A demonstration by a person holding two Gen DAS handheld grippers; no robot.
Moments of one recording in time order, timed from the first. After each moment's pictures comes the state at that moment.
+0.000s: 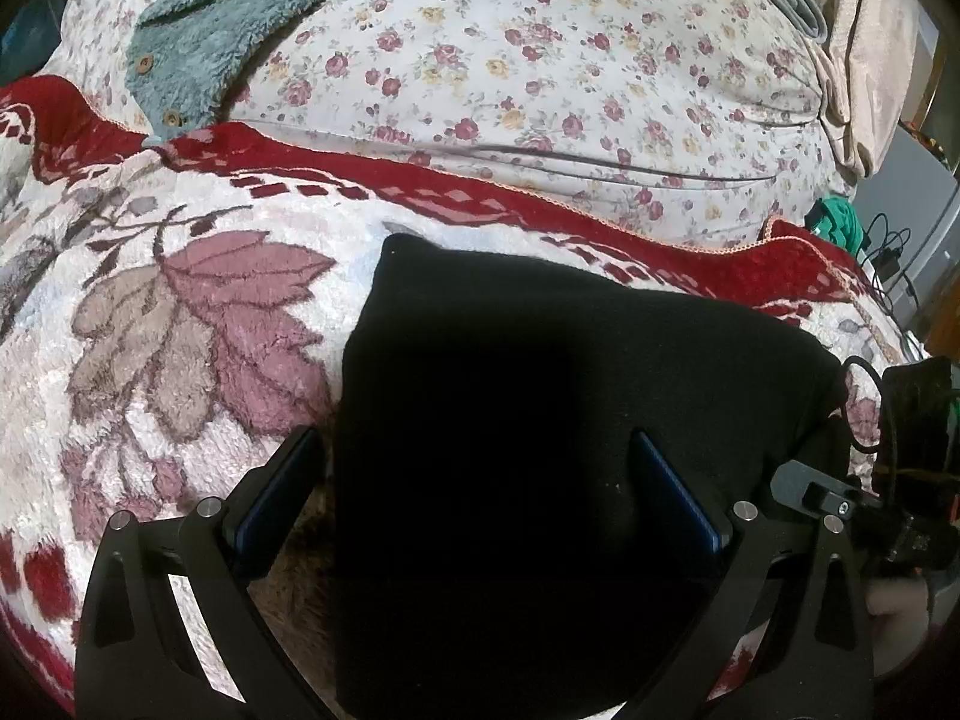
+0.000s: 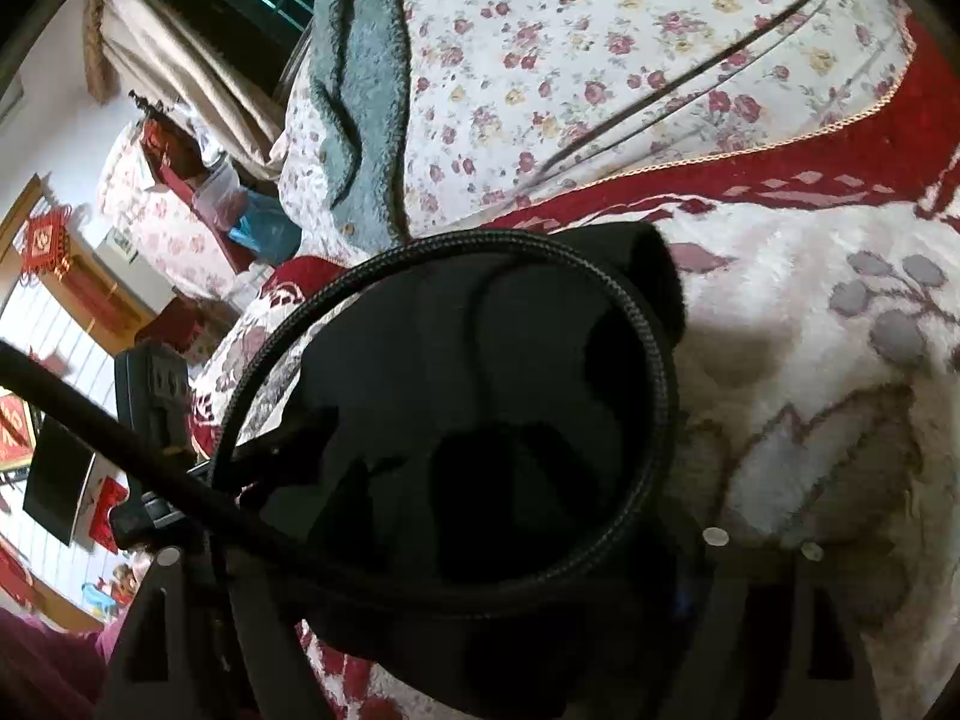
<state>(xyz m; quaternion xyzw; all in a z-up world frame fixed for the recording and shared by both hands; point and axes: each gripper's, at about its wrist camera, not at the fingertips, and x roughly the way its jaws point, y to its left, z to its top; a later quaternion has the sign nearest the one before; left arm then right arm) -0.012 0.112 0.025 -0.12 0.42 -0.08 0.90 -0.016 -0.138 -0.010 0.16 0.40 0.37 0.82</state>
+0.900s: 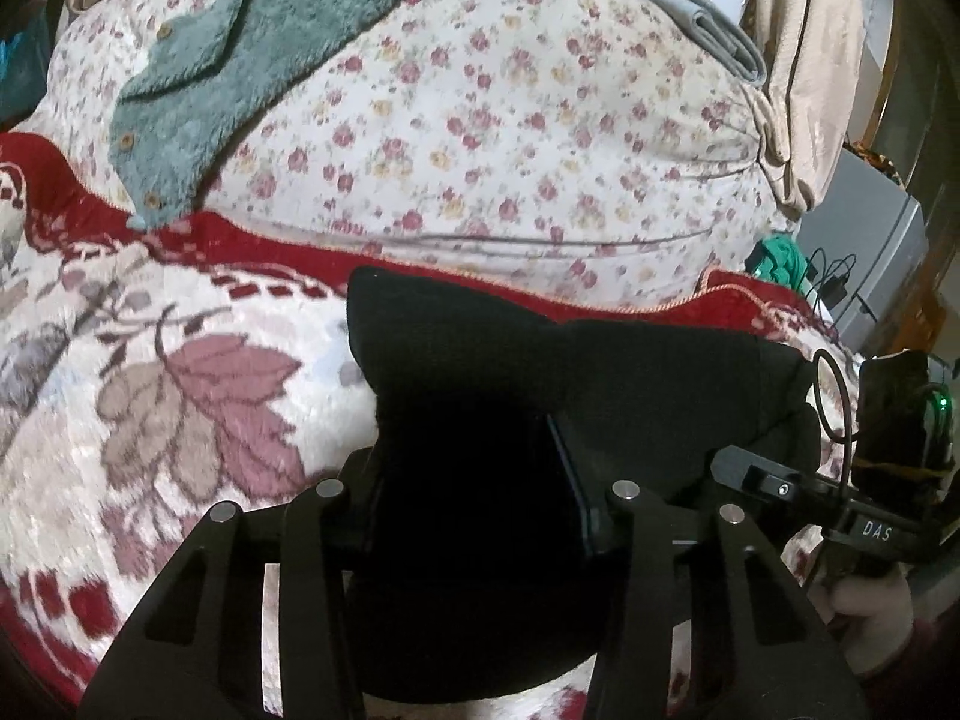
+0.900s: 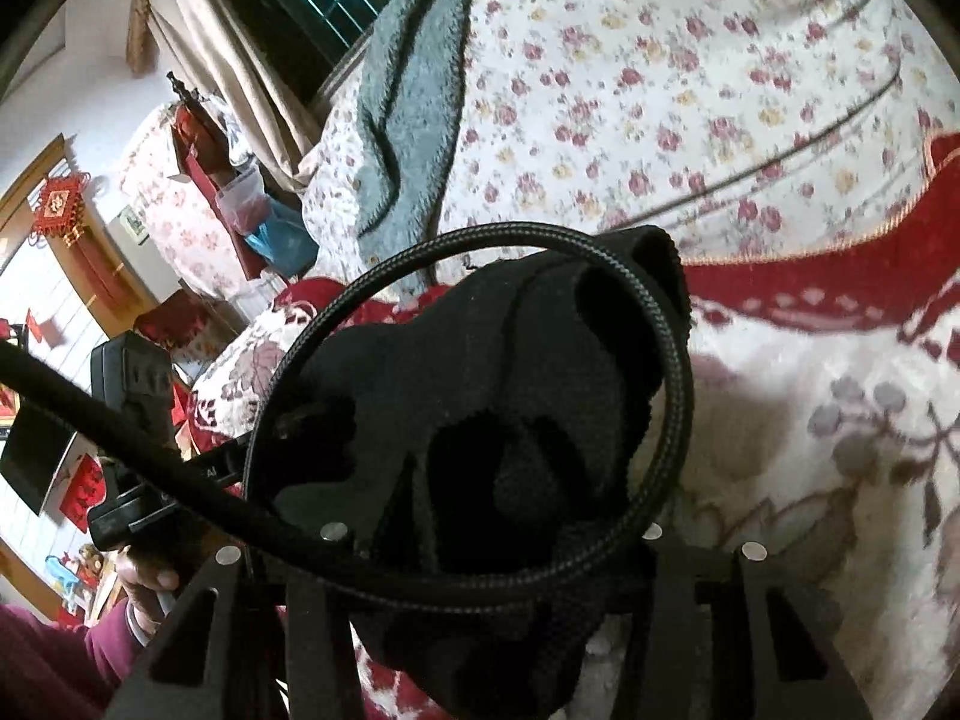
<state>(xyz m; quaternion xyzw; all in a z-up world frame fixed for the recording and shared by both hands) -0.026 0.110 0.090 -0.13 0.35 -0.12 0.92 -0.034 -0.135 0.051 0.12 0.34 0.37 0.86</state>
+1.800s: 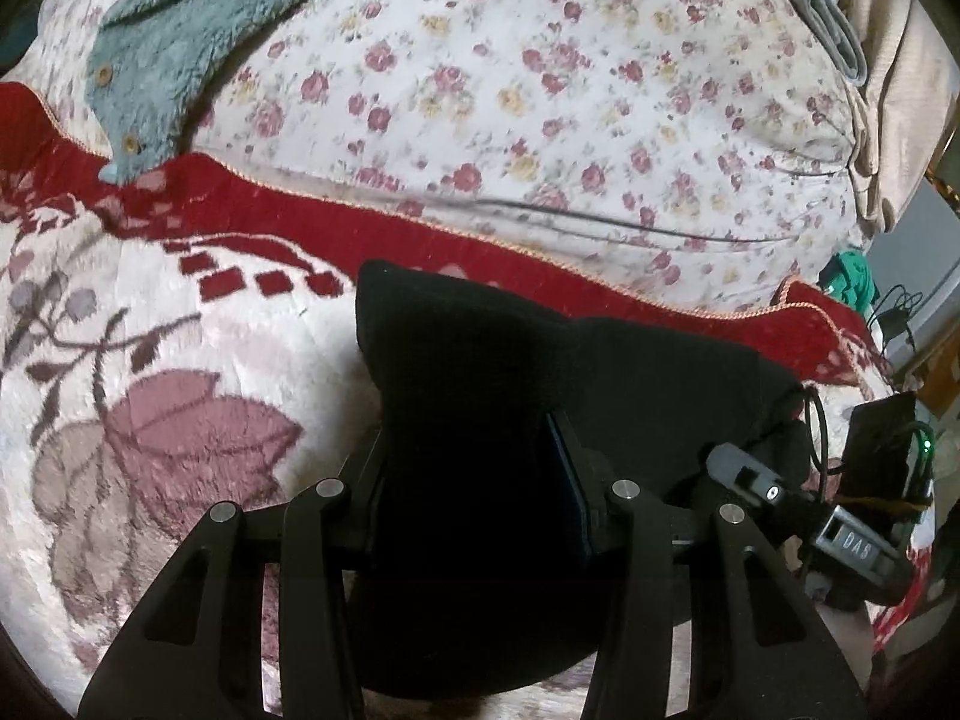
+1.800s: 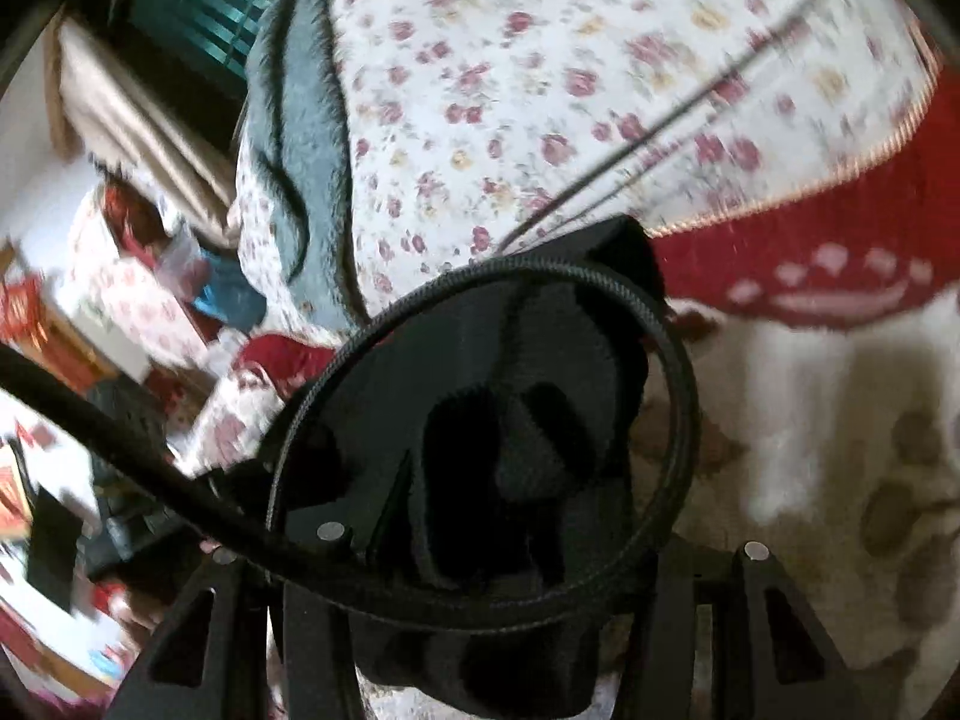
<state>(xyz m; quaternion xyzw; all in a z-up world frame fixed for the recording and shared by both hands) 0.080 0.126 0.047 -0.15 0.44 -0.08 0.88 0.075 -0.133 -0.002 0.22 0.38 0.33 0.83</state>
